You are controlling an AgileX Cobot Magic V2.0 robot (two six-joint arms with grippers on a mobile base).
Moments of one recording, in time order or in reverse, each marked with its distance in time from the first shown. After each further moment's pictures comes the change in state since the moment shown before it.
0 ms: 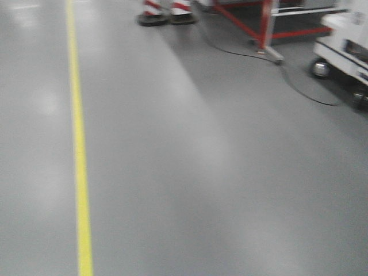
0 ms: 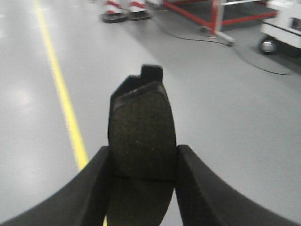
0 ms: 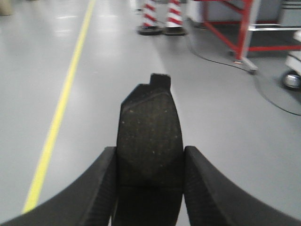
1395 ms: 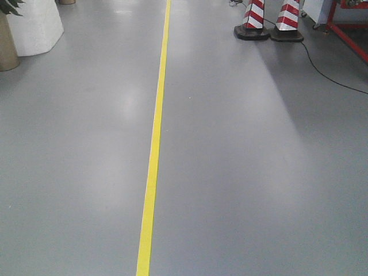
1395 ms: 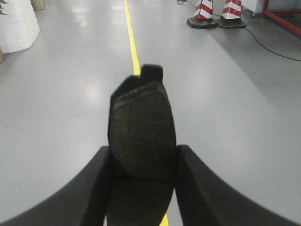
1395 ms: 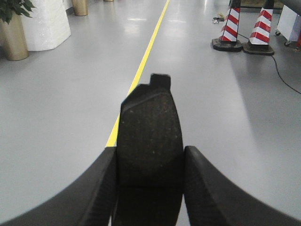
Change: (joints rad) left arm 0.000 -0.003 0.000 0.001 0.001 0.000; right arm 0.000 0.000 0.000 0.004 0.000 0.000
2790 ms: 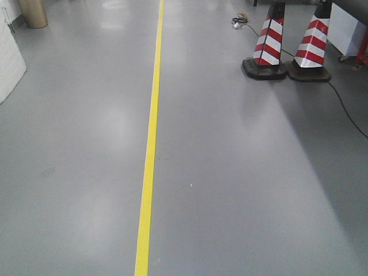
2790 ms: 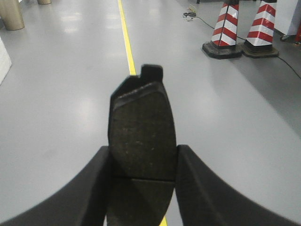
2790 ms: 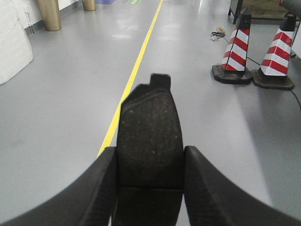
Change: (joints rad) left arm 0.000 0.000 0.000 0.000 -0.001 0.000; right arm 0.000 0.000 0.000 0.000 0.000 0.000
